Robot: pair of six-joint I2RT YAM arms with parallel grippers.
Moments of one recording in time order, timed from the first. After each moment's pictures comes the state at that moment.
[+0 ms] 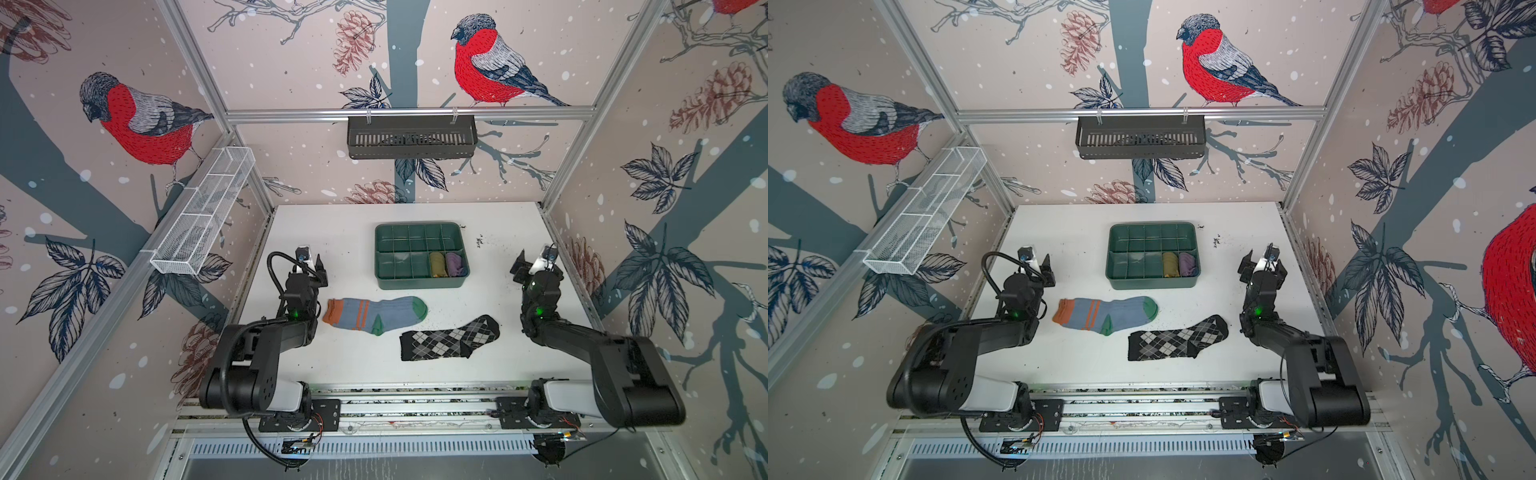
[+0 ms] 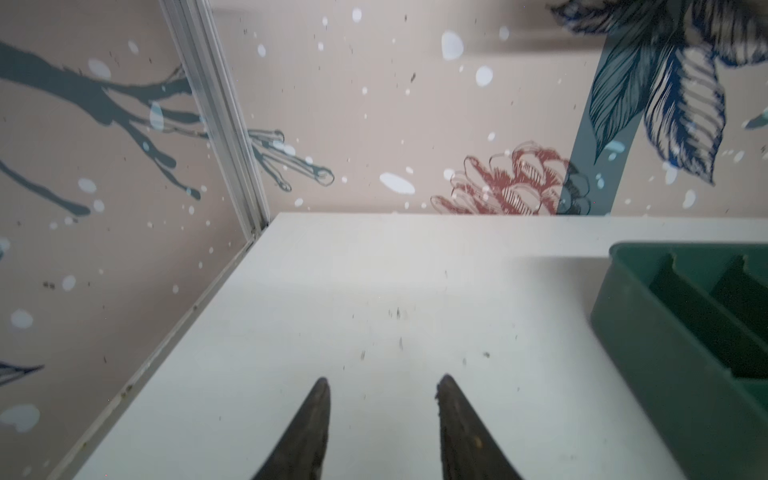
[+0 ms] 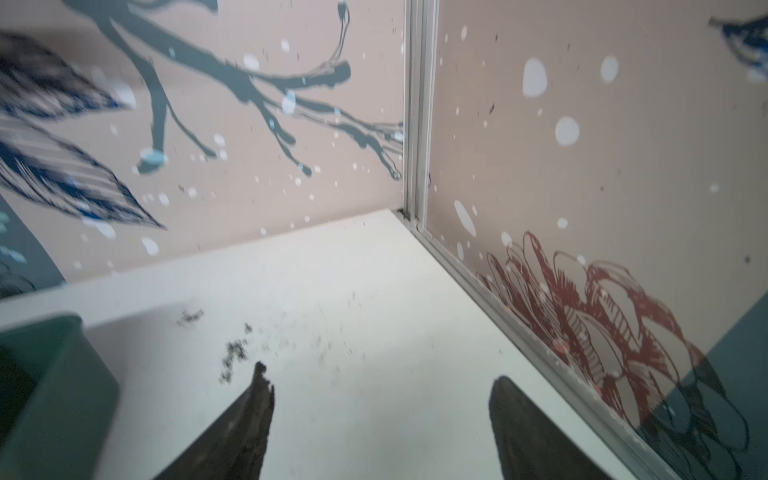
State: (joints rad) left arm -0.06 1.36 0.40 0.90 -0.14 0.02; right arm 0.06 1.25 0.41 0.78 0.39 0.11
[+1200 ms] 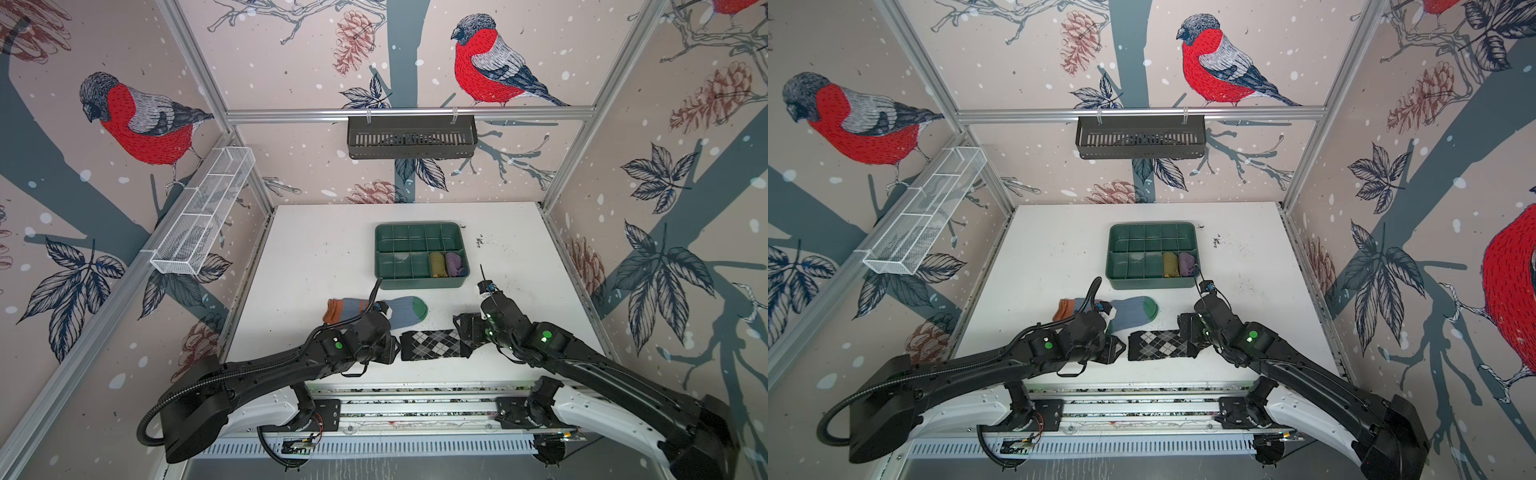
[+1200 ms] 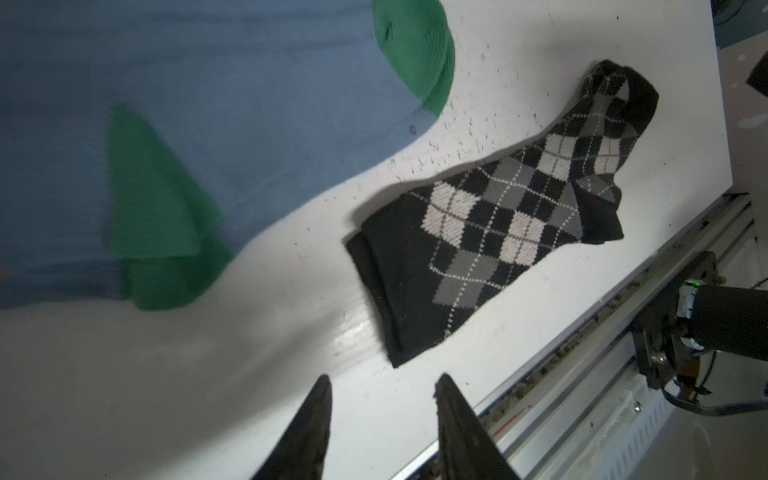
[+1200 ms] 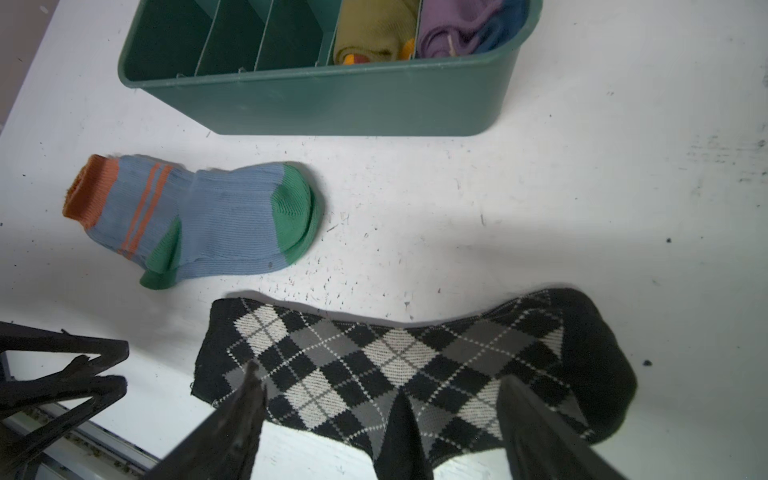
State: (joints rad) left arm -0.99 1.13 0.49 -0.27 0.08 -0.78; right arm 0.82 0.87 0.55 -0.52 0.14 0.60
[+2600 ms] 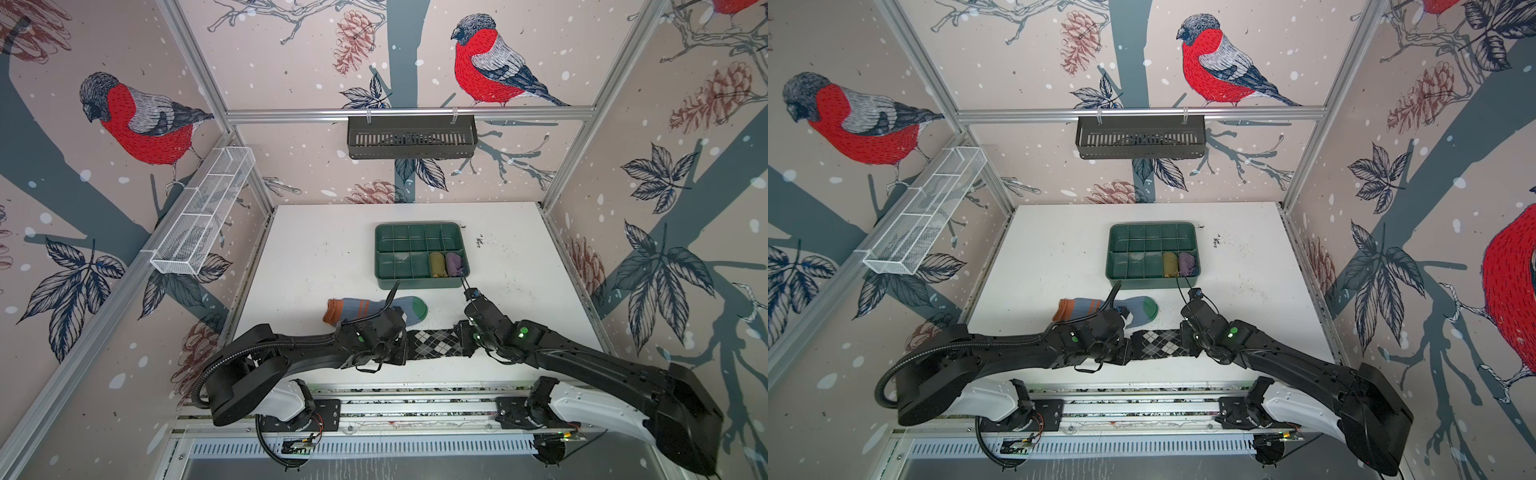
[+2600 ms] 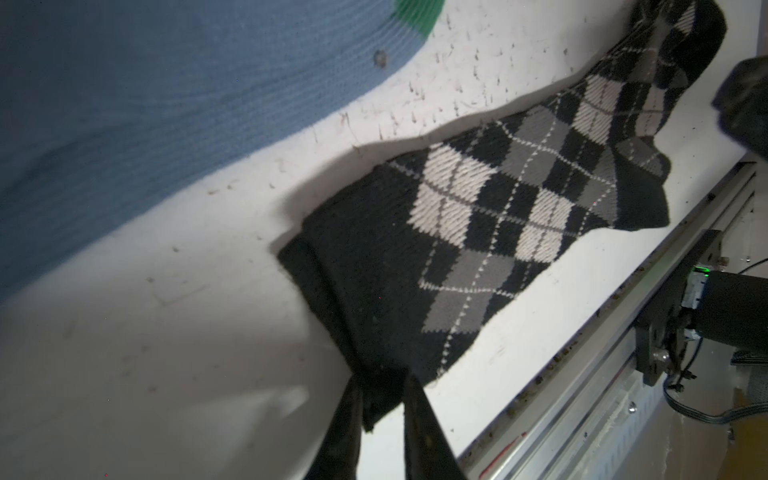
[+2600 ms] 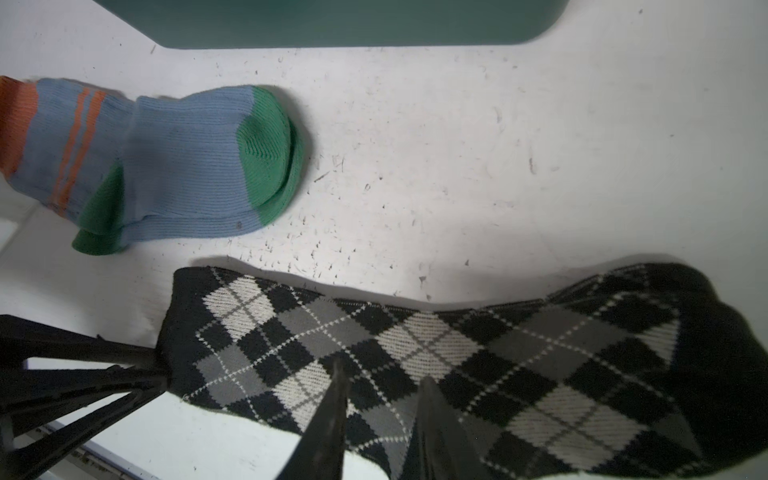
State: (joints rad) left arm -0.99 1.40 0.54 -0.10 0.20 -0.80; right arm 0.85 1.06 0.52 -0.42 0.09 0.63
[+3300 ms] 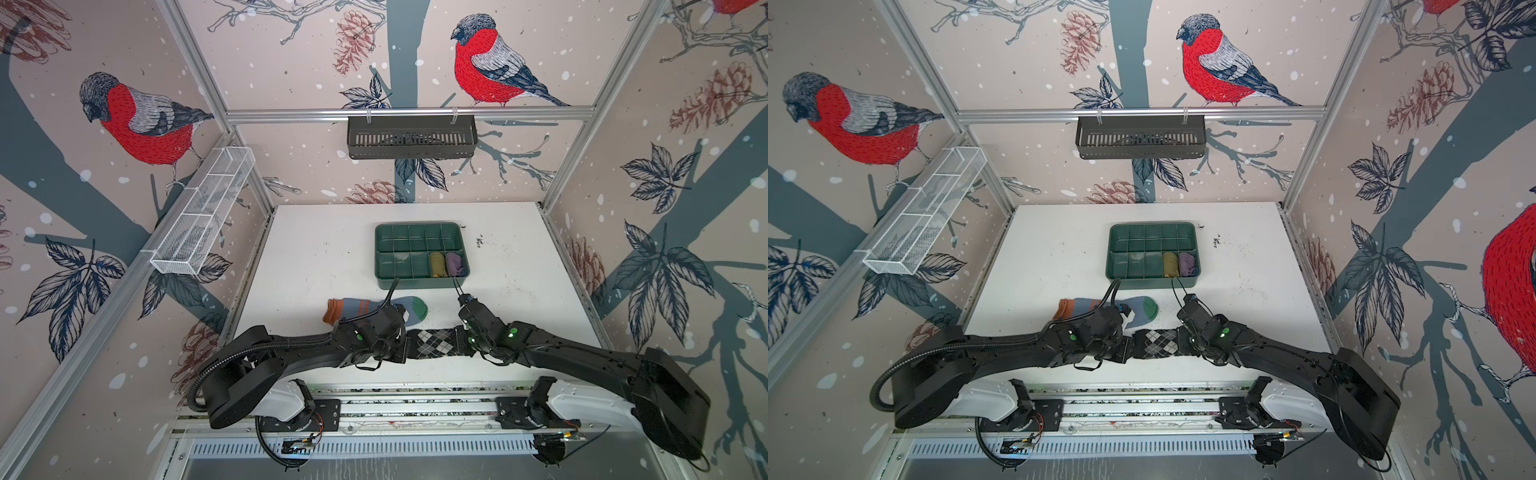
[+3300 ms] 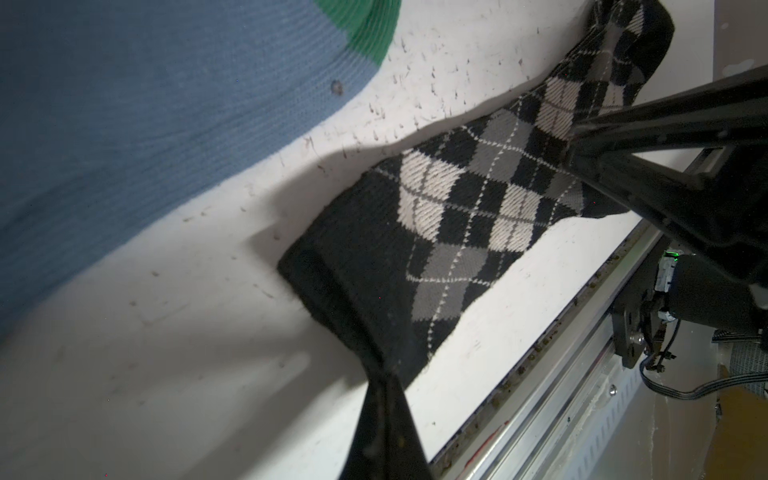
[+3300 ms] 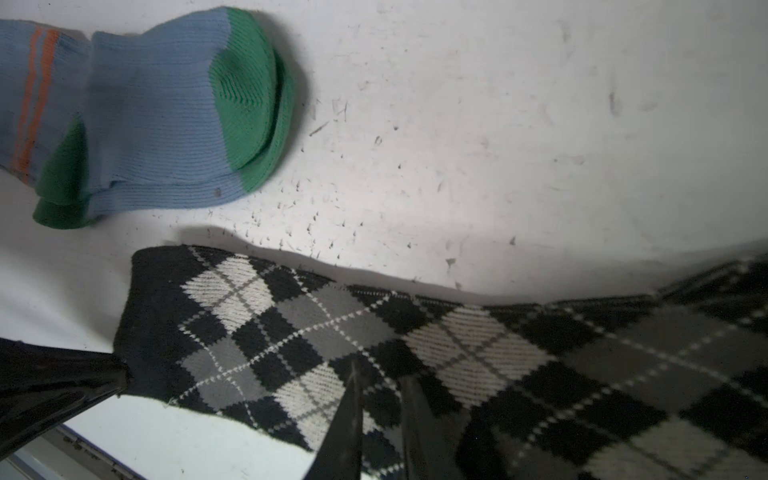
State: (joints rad) left arm -0.97 1.38 0.54 -0.10 0.24 -0.75; right arm 0.86 1.15 0.47 -0.31 0.02 0.66
